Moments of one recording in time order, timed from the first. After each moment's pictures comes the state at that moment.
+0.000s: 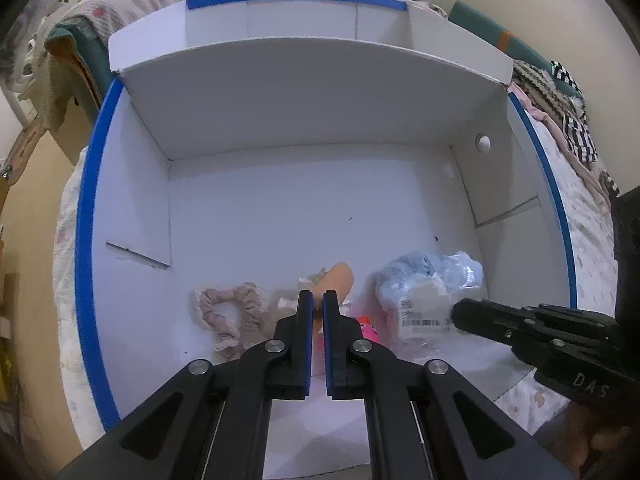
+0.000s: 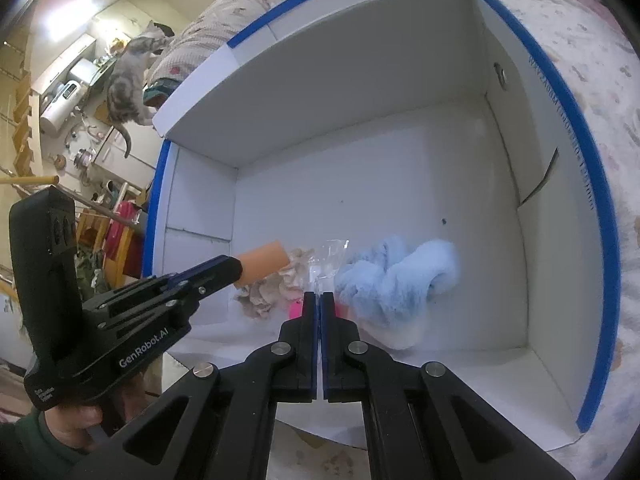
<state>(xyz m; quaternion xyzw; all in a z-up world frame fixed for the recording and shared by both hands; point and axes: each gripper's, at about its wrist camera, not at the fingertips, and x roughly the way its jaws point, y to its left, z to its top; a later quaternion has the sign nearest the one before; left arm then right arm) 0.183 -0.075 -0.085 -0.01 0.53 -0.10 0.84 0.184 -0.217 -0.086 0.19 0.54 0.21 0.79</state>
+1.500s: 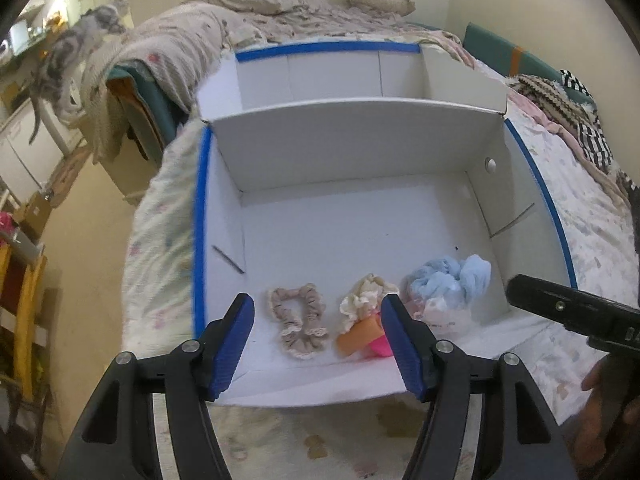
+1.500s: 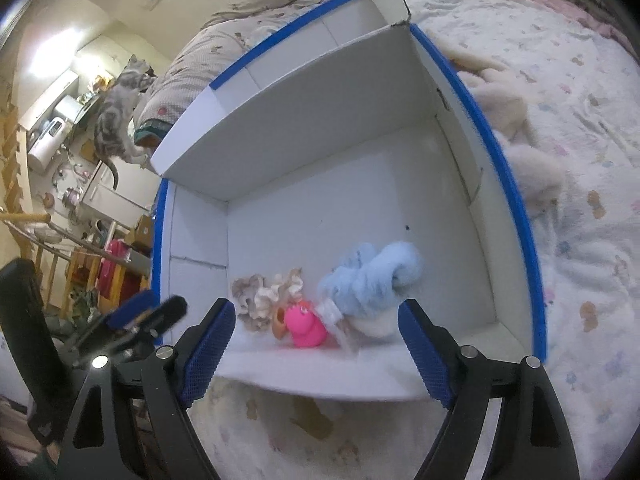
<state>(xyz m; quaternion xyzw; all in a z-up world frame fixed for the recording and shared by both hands) 0.135 -0.047 -0.032 0.04 0.47 -0.04 0.88 0.160 -0.241 -0.061 0.23 0.51 0.15 0.82</state>
